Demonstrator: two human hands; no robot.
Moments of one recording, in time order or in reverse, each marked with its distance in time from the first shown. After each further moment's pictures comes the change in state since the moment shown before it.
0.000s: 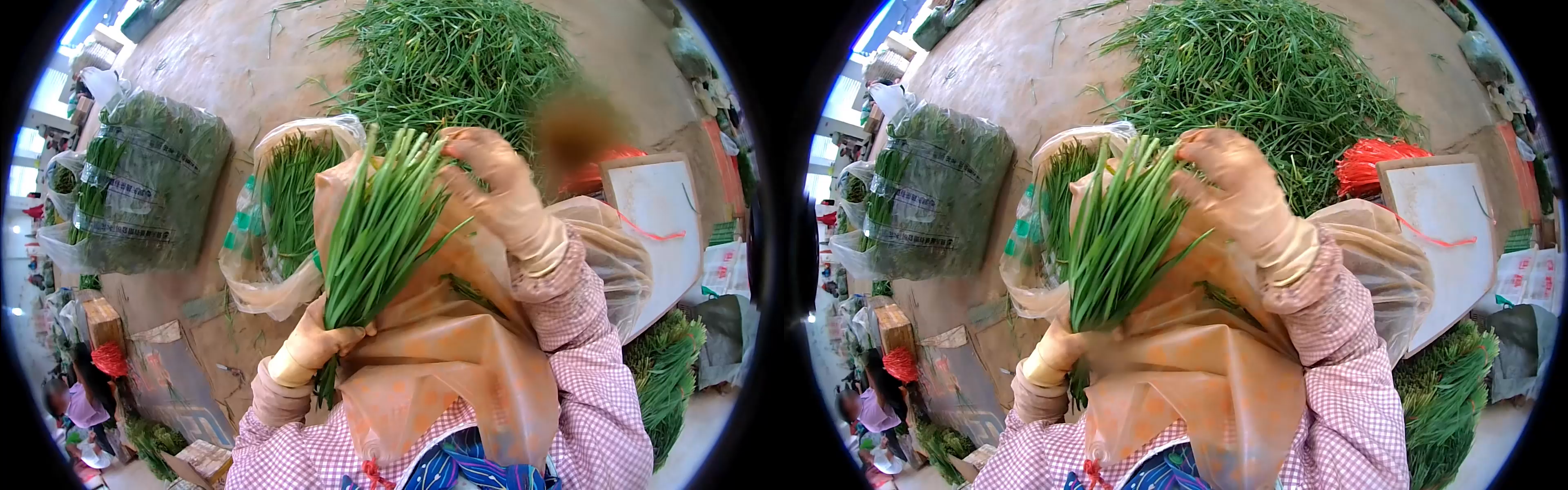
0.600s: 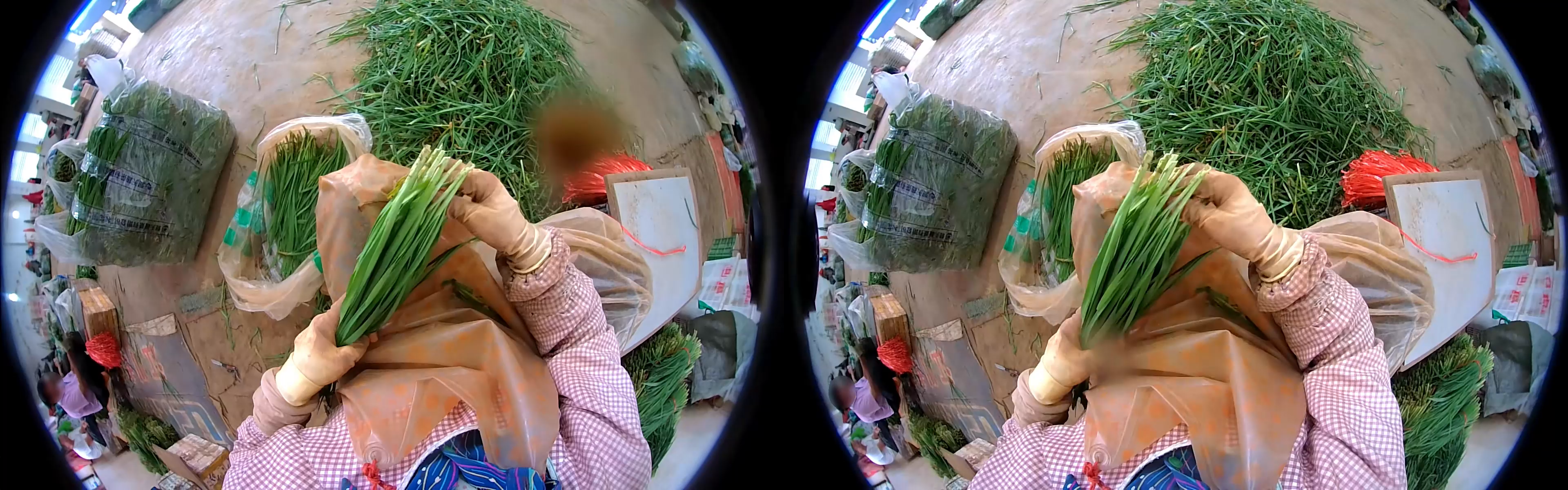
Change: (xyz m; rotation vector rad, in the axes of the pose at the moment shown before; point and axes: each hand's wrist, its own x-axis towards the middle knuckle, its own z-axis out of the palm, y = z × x) left_hand -0.008 0.001 0.010 0.582 0.145 0.098; right_hand -0.011 0.011 0.032 0.800 -0.285 0.350
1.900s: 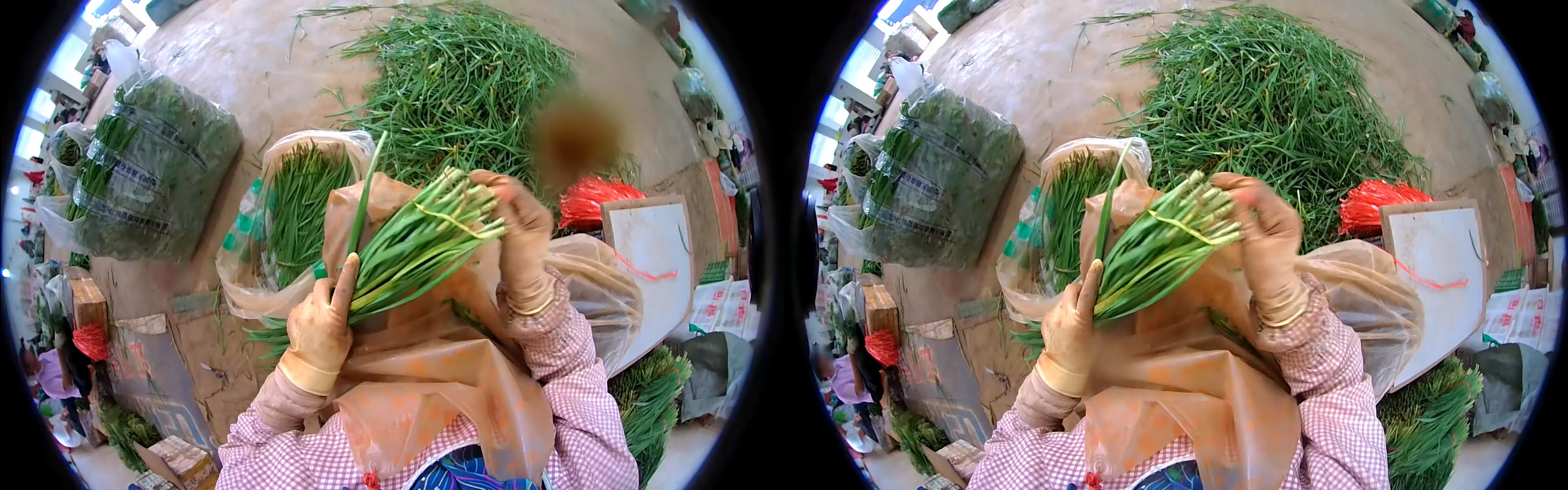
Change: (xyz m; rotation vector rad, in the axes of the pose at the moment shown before) left_hand 0.033 -0.018 0.005 0.937 0.642 0.465; right_hand -0.014 -0.015 0.003 0.103 0.547 -0.263
